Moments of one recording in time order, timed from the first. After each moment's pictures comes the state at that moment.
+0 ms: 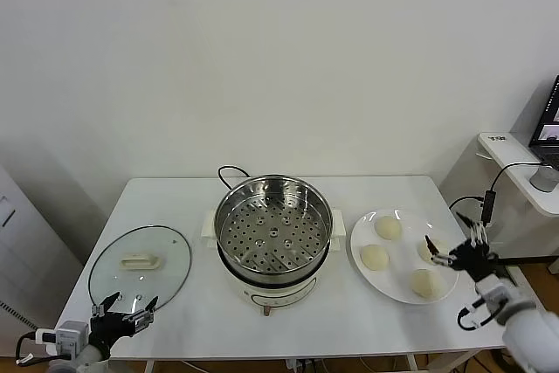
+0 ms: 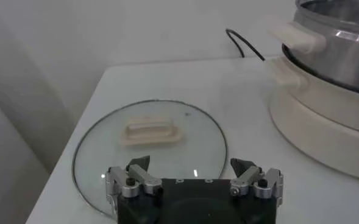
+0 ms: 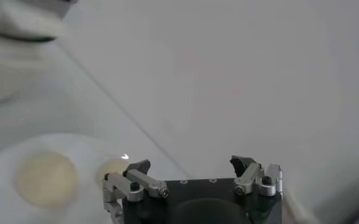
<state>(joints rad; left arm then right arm) 1.71 -0.81 -0.57 -2.10 -0.72 0.35 -0.27 -1.28 0.69 0.64 1.70 -0.13 0.01 -0.29</state>
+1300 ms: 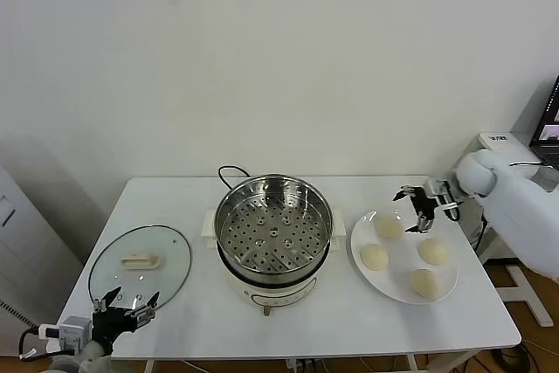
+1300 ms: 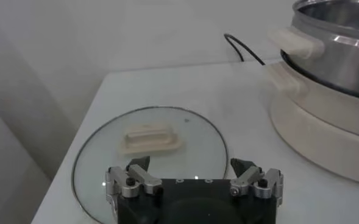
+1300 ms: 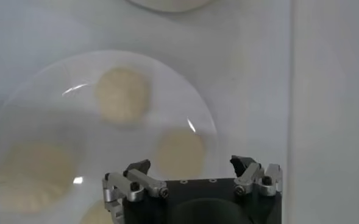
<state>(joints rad) 1.69 -0.82 -0.56 -2.11 -0.70 0.36 -0.28 -0.05 0.82 -0.48 0.91 -0.30 0.25 -1.12</state>
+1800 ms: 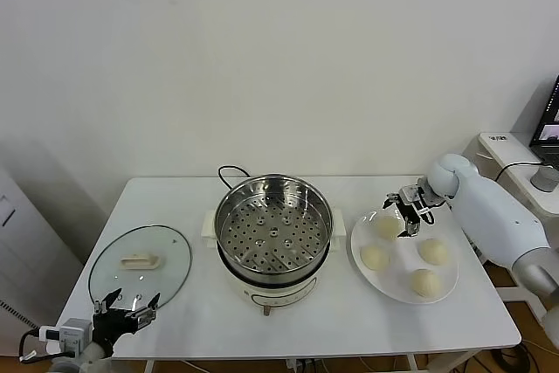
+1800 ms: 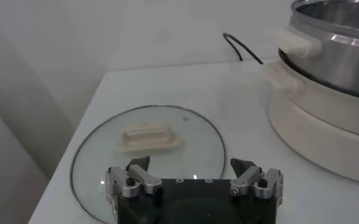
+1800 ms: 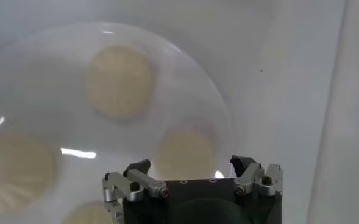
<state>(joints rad) 1.70 -0.82 -0.56 -2.11 -0.70 0.35 -0.28 -0.07 0.94 -0.44 0.77 -0.46 0.28 -1.08</state>
